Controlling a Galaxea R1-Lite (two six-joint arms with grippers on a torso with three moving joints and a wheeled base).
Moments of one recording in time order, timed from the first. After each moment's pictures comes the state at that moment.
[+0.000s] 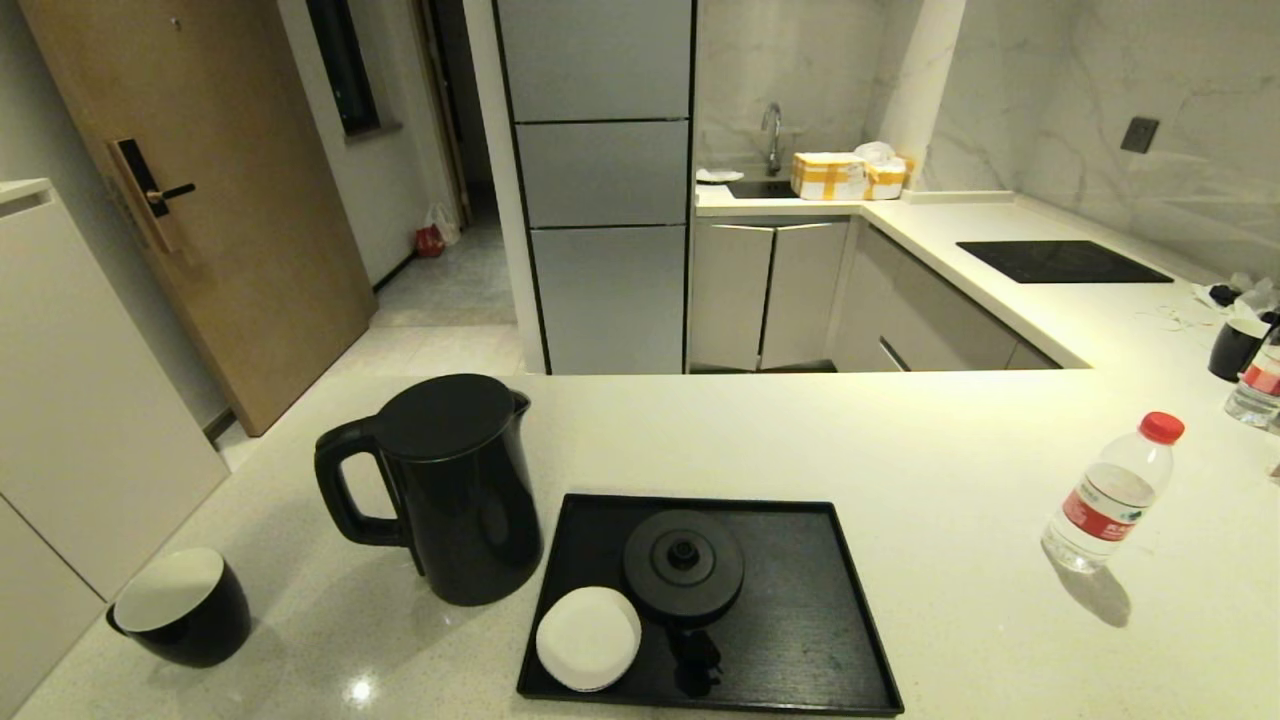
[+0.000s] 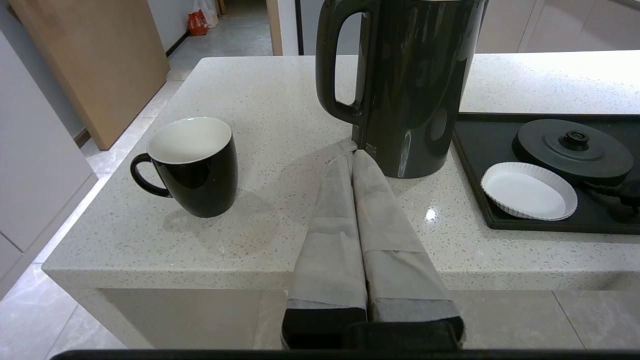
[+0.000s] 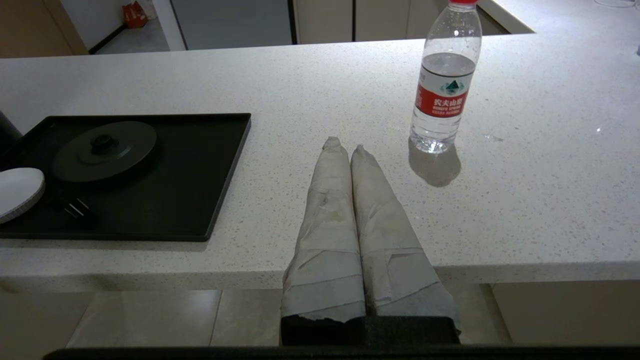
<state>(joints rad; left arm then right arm) 0.00 0.00 0.00 0.00 0.00 0.01 0.00 0.00 0.00 0.01 0.00 0.00</state>
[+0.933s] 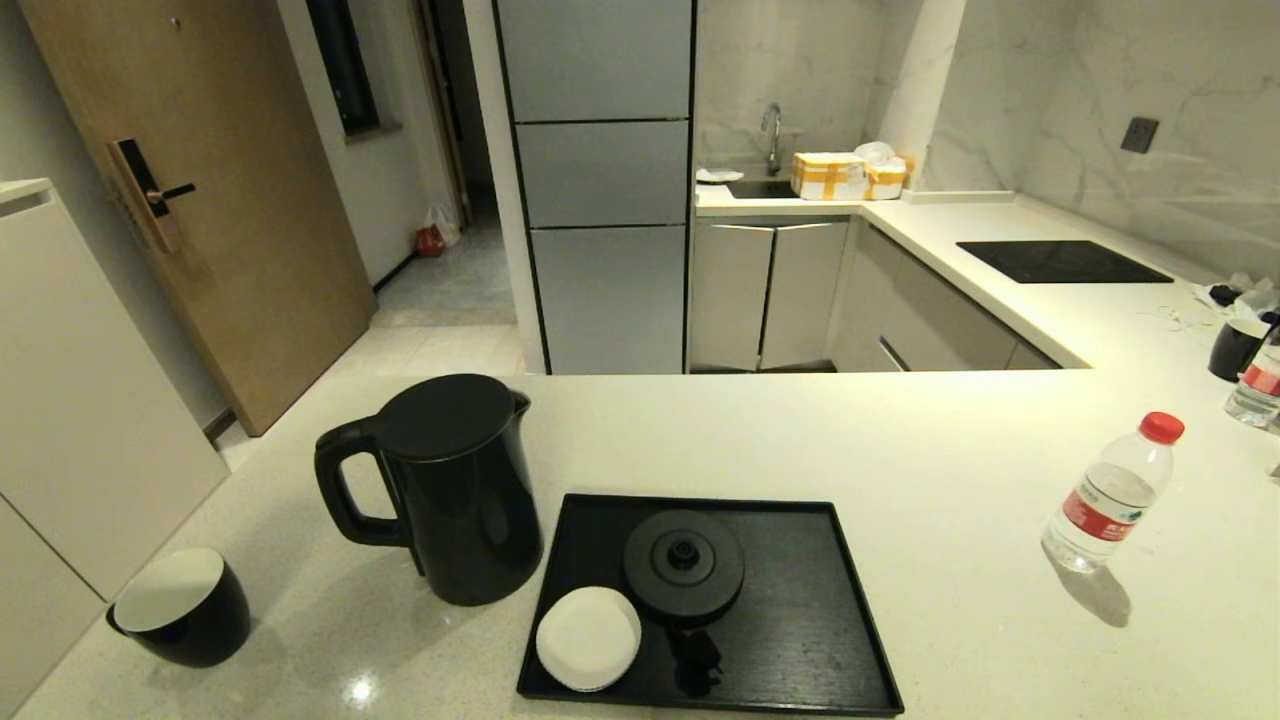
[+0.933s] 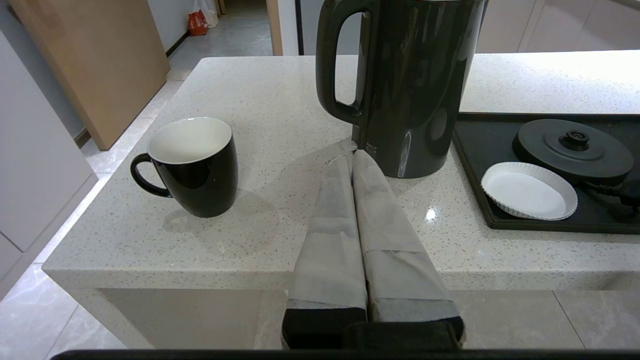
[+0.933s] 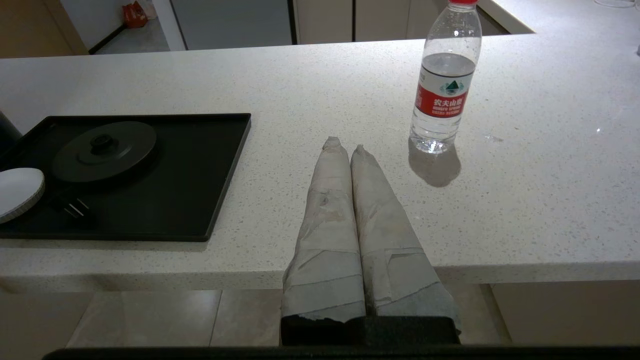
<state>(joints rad) 0.00 0.00 0.00 0.00 0.00 0.02 0.00 0.00 0.00 0.01 0.00 0.00</state>
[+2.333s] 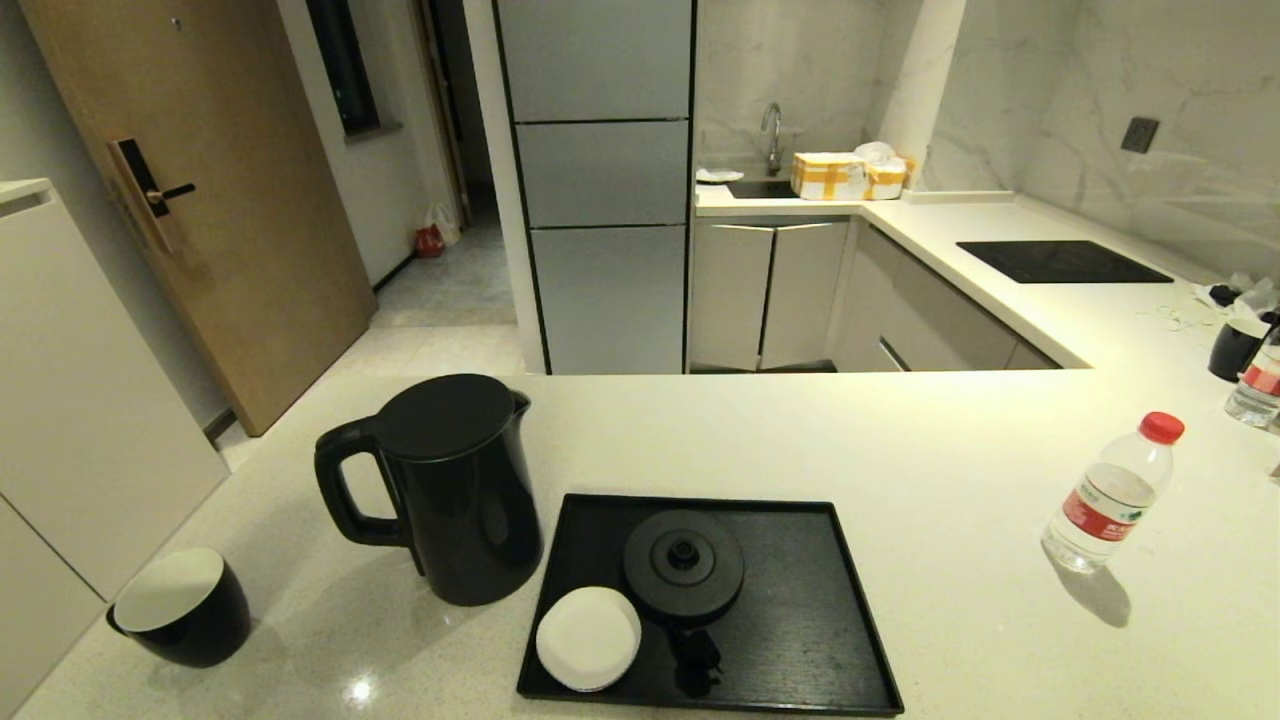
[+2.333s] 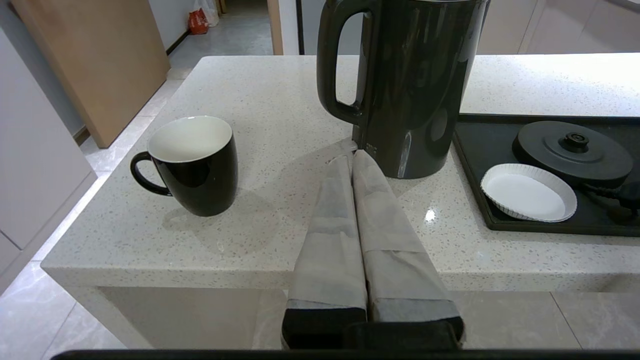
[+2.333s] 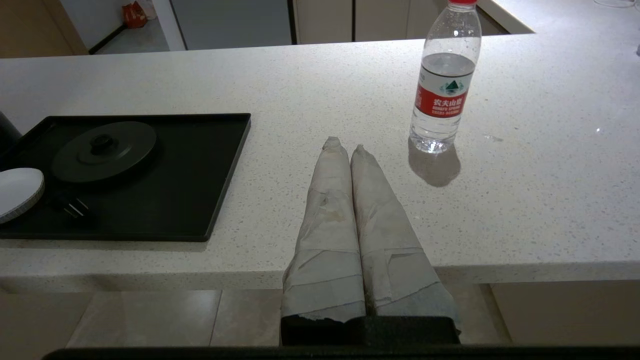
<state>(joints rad) 0.00 0.00 0.00 0.00 0.01 0.01 0.00 0.00 0.00 0.01 0.00 0.00</state>
